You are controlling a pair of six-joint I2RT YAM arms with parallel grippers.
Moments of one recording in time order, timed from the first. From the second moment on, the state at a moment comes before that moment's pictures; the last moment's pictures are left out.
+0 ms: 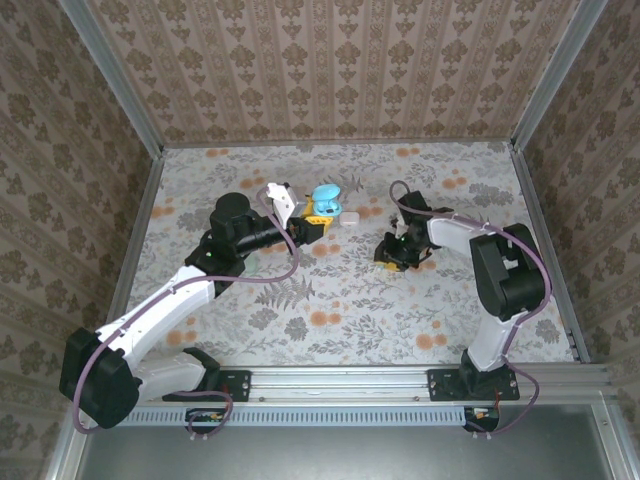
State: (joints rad) left arm -0.63 1.14 0.83 0.24 0.60 0.06; right arm 0.28 1.80 1.05 -0.57 -0.44 0.57
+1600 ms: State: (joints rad) left arm -0.62 1.11 0.80 0.24 0.57 0.07; right arm 0.47 1.97 1.36 -0.86 -0.14 0.58
